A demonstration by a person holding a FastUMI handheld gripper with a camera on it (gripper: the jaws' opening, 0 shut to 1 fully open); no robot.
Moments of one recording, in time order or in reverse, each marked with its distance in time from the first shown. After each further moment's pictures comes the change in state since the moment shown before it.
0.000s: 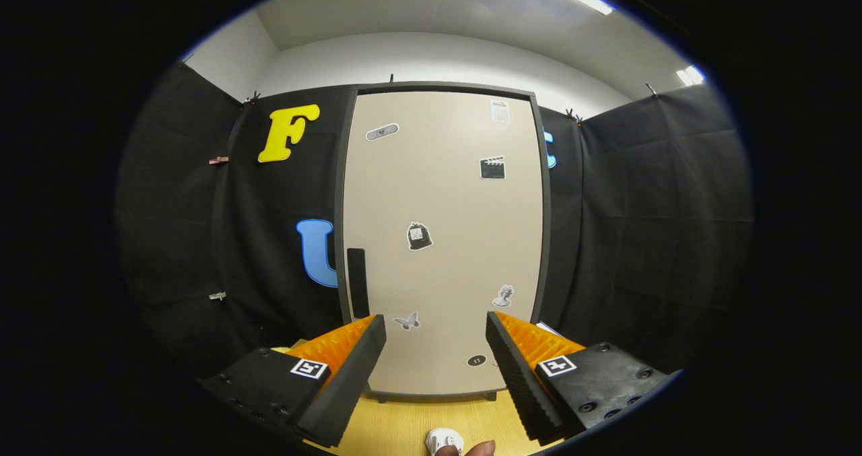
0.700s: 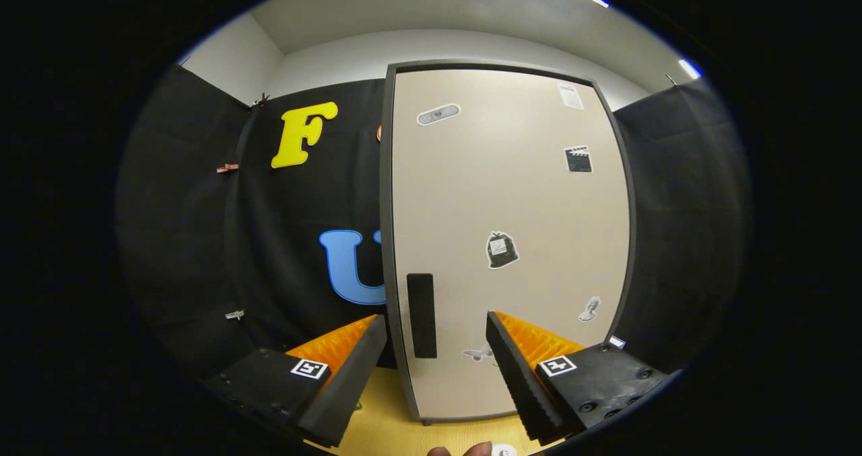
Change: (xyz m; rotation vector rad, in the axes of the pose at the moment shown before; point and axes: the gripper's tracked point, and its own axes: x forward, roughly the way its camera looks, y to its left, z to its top) arm 0.108 0.106 -0.006 0.034 -0.001 0.074
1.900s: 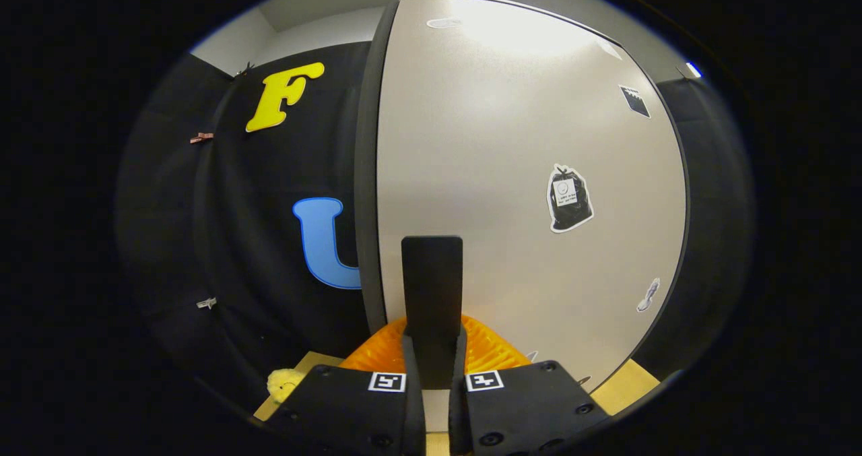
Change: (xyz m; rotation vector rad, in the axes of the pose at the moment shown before) arm 0.094 0.006 -0.061 -0.017 0.098 -0.048
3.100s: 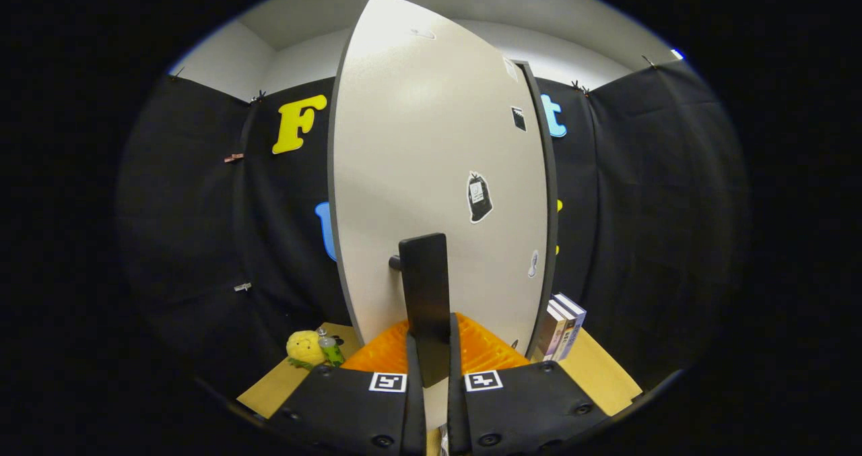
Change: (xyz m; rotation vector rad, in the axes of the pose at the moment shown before) arm -0.184 -0.105 0.019 0.045 -0.006 0.060
